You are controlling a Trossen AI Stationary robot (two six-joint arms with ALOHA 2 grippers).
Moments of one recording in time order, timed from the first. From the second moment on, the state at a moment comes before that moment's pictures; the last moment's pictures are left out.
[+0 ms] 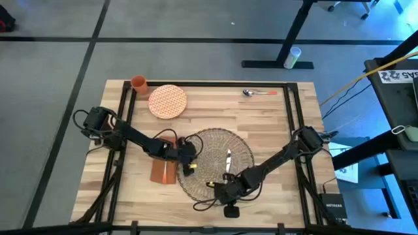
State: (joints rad) left arm -0.28 1.75 0.73 0.14 -0.32 -0.50; right arm 0.54 2.04 1.28 -0.35 -0.08 0.60
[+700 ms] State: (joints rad) left arm -0.30 1.75 0.73 0.15 -0.31 -0.50; right arm 0.49 1.97 1.27 -0.52 0.04 0.54
